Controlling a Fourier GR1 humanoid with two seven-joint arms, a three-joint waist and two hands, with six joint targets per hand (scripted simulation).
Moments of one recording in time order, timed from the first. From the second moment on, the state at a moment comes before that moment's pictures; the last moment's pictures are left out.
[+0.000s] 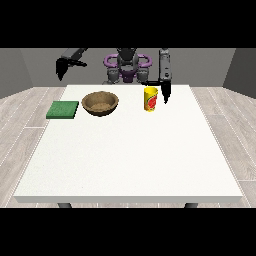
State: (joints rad) left arm -0.28 0.03 0.17 -1.10 0.04 0.06 -0.60; right arm -0.11 -0.25 -0.21 -1.53 -0.22 0.26 -0.20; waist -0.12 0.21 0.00
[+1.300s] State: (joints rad) left arm -0.45 0.07 0.21 -0.68 -0.09 0.36 -0.96; right arm -0.19 -0.32 -0.28 -1.43 -0.24 0.35 -0.27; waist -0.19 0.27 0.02
